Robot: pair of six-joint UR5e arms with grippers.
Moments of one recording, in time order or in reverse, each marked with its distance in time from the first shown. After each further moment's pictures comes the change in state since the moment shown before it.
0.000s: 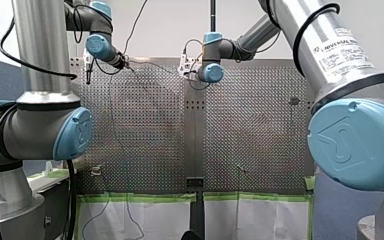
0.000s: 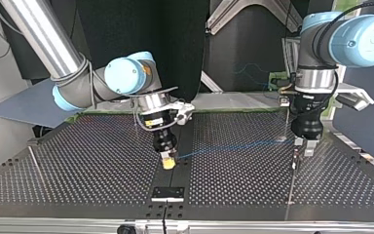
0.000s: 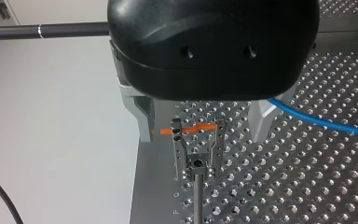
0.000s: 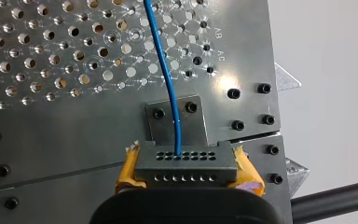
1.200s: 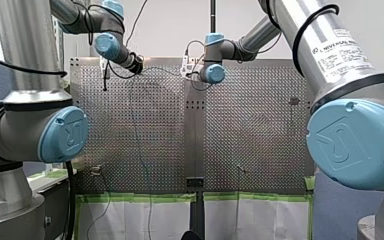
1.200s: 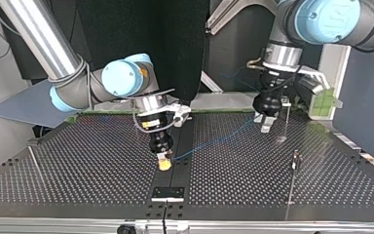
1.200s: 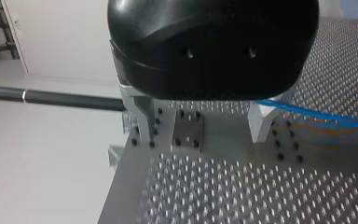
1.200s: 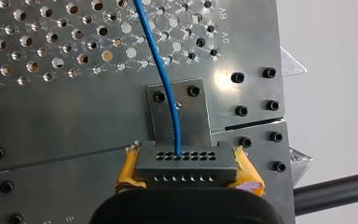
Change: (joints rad) left arm -0.193 0.027 -0.060 -0.047 -0.006 -0.091; right arm -0.015 0.003 0.001 0.000 0.003 -0.013
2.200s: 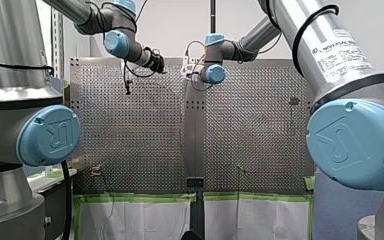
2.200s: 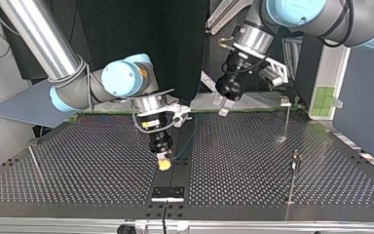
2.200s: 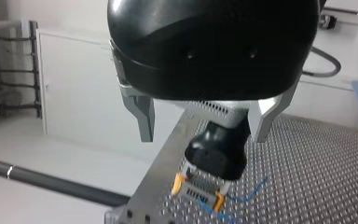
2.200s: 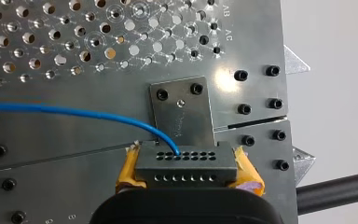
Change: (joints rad) left arm -0.173 -0.017 0.004 0.003 0.063 -0.163; right arm -0.002 0.002 0.000 0.002 -0.002 0.000
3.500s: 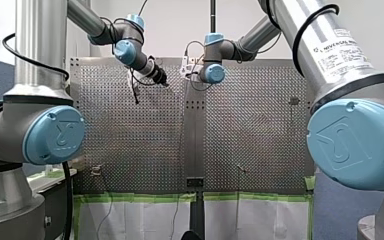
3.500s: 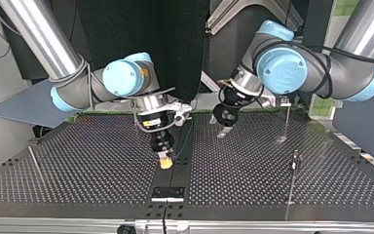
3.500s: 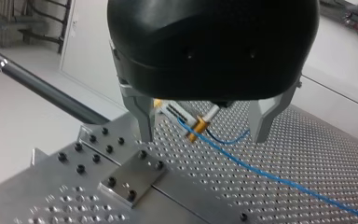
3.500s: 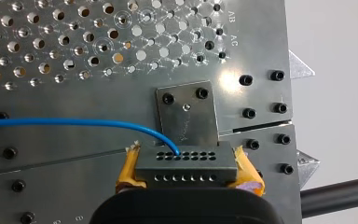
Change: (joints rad) left arm 0.070 -0.233 0.200 -0.142 0.091 -0.213; right arm 0.005 -0.001 0.000 0.017 0.000 0.000
